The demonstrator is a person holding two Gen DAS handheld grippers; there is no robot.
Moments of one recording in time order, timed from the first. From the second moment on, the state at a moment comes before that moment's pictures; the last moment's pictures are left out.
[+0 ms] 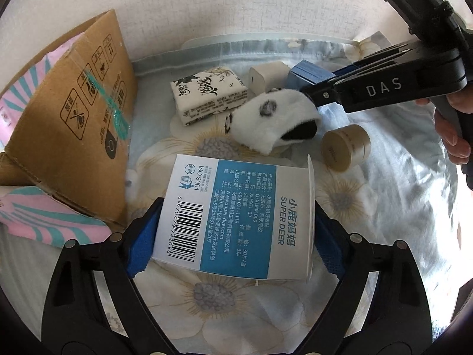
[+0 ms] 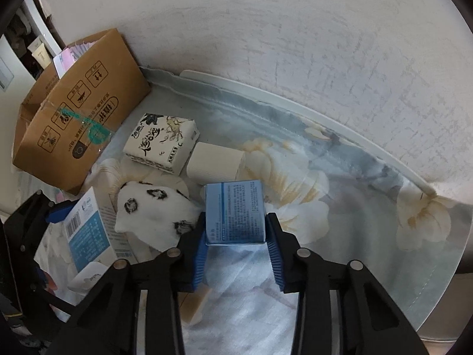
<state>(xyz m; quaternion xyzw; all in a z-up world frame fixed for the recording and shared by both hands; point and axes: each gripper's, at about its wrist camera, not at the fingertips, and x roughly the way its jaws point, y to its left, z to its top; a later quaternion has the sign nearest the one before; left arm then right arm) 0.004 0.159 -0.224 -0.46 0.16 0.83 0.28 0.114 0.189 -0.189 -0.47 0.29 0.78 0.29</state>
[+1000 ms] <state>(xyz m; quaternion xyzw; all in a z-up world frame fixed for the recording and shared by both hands) -0.039 0.106 -0.036 -0.37 0.09 0.86 0.34 0.108 0.169 -0.033 -0.40 0.27 0.81 0.34</state>
